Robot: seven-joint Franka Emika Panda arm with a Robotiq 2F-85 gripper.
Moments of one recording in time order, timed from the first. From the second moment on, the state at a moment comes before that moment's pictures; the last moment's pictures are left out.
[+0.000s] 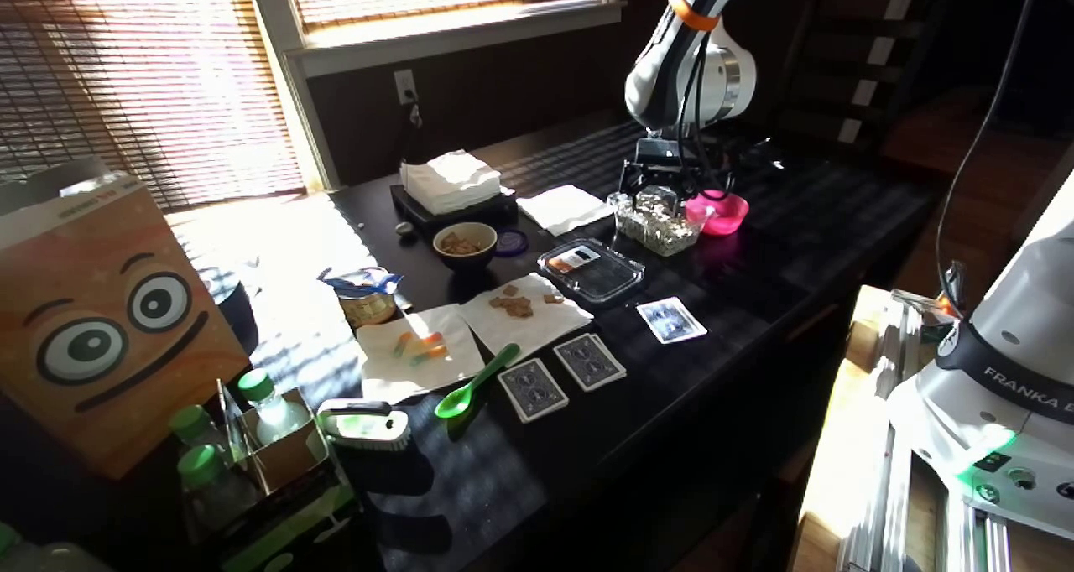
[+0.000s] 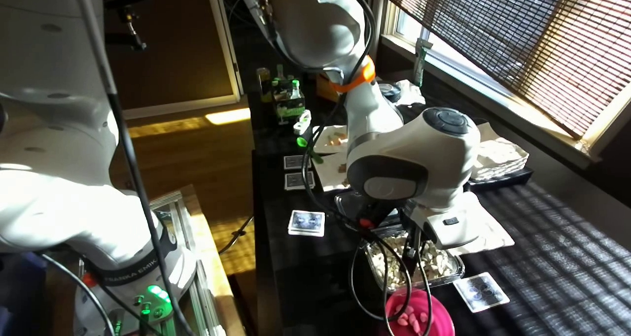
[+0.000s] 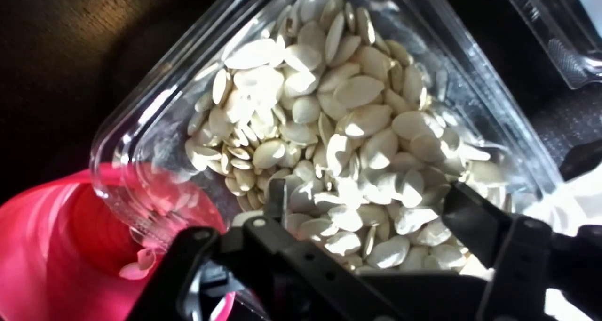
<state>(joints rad) -0.20 0.42 -0.26 -2.30 0.24 2.78 0.44</state>
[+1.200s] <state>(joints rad) -0.20 0.43 -0.26 -2.28 0.25 2.77 0.45</state>
